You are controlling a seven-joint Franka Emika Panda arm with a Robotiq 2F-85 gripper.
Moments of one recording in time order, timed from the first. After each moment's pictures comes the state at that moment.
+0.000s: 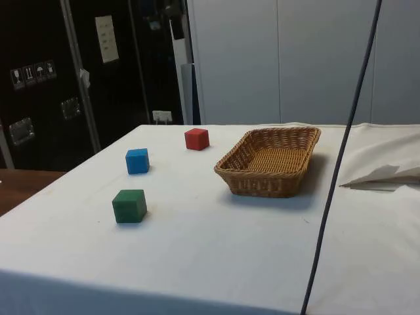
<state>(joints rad) 0.06 0.08 -0.06 -1.84 0.03 1.83 -0.04</state>
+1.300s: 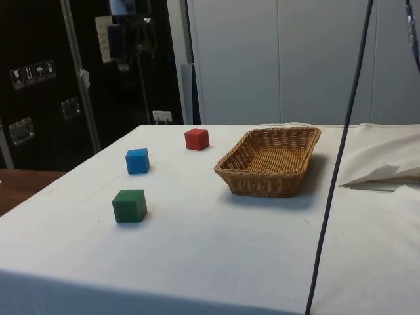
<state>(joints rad) 0.06 0.21 0.00 -1.84 -0.03 2.09 0.04</state>
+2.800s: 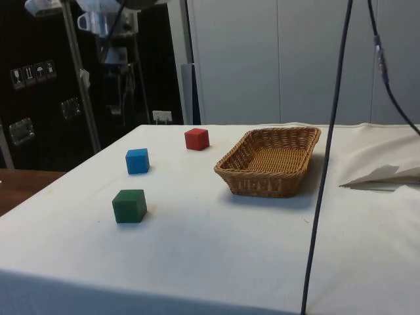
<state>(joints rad) 0.06 0.41 0.01 -1.78 -0.05 2.31 -0.21</state>
